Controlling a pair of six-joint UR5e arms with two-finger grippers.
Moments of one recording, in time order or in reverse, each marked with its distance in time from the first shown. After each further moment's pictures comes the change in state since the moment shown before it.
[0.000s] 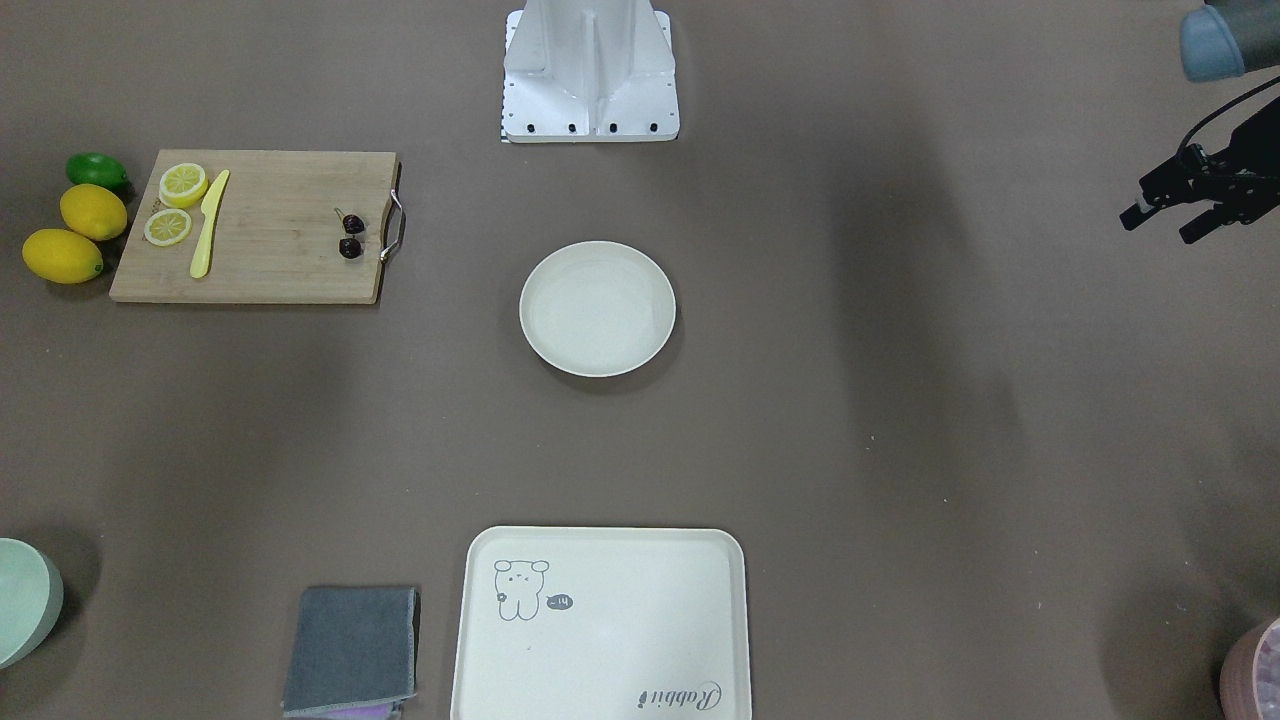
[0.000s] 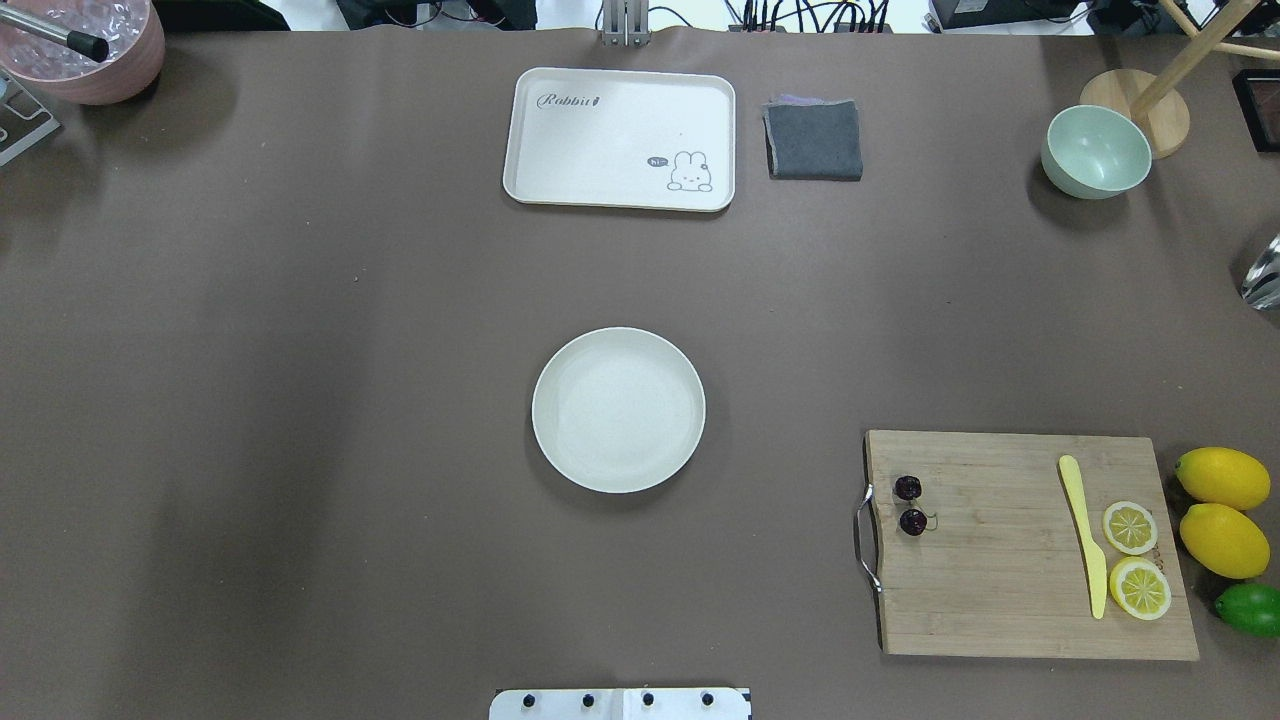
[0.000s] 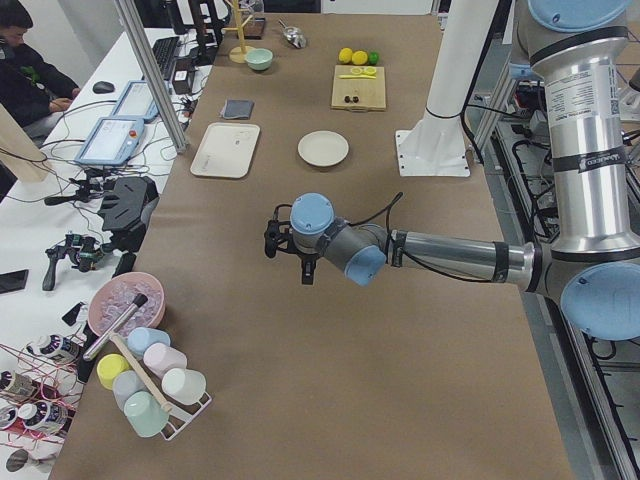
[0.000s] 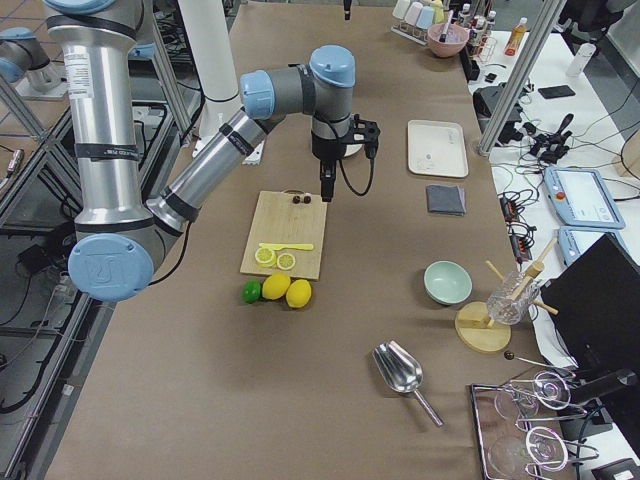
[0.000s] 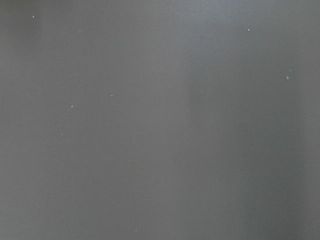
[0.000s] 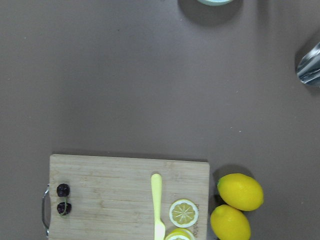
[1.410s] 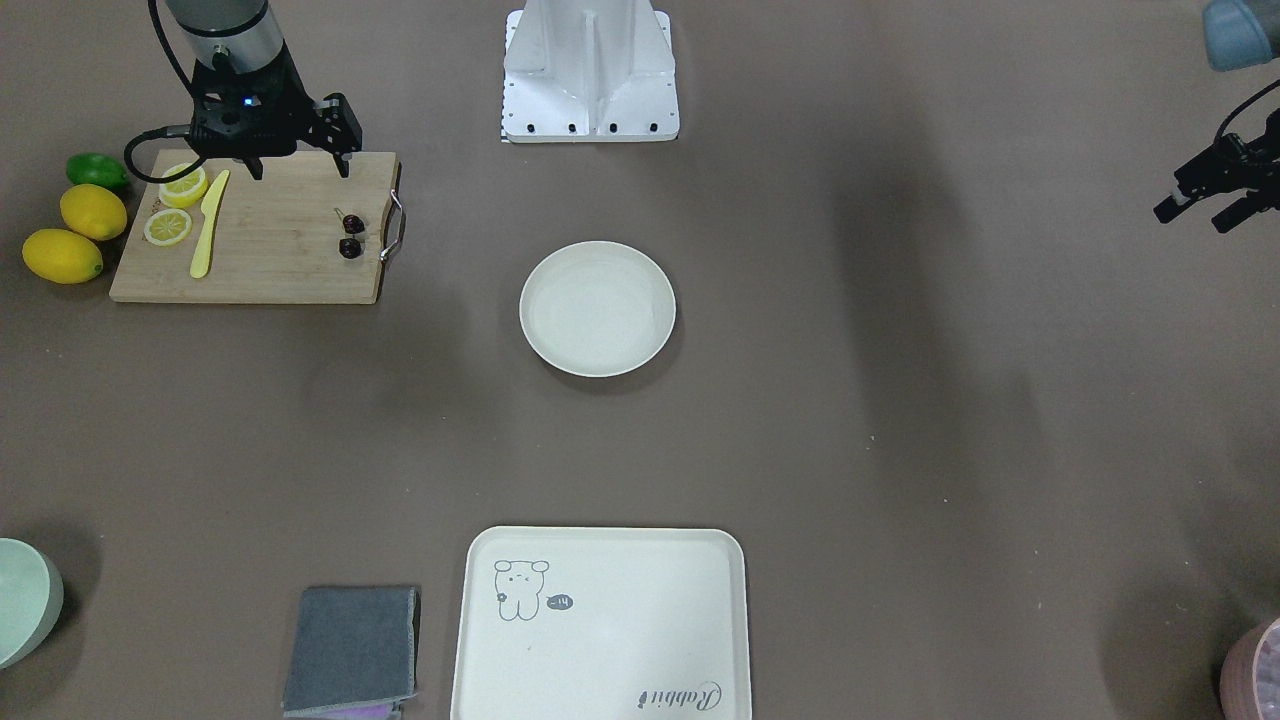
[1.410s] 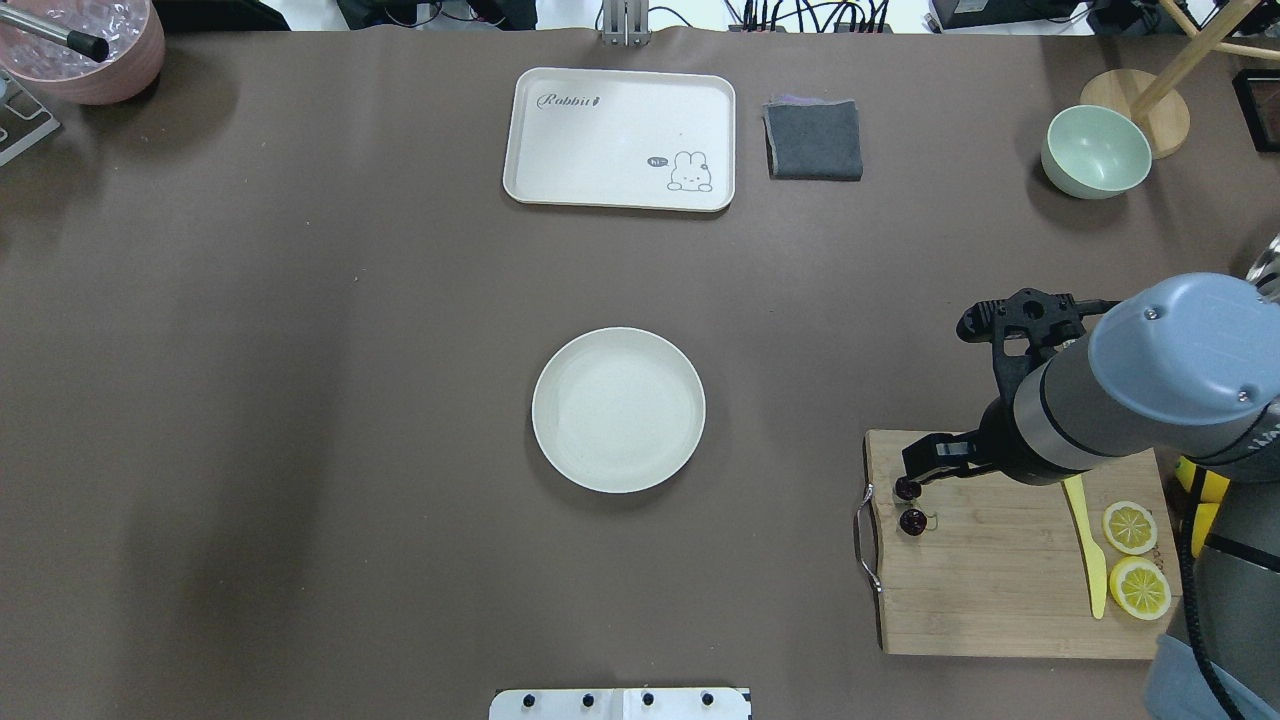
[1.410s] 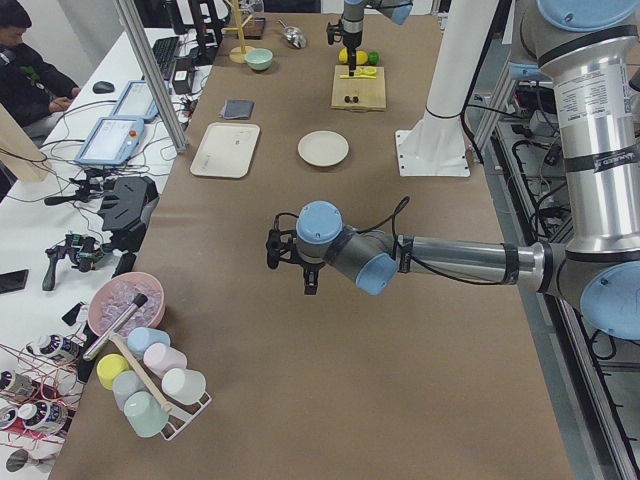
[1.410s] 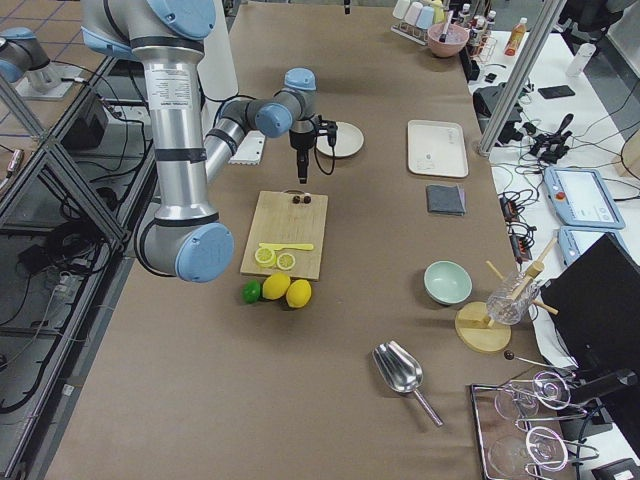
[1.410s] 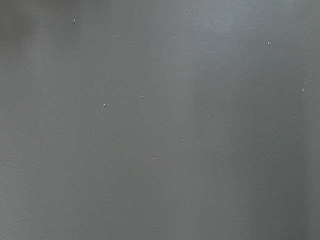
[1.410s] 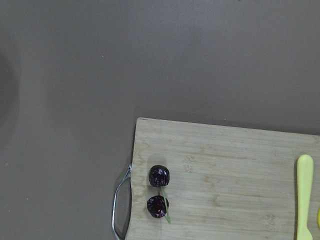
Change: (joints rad) left arm -0.060 0.028 -0.002 0.000 0.005 -0.002; right arm -0.723 0.038 -0.134 0.455 -0.409 0.664
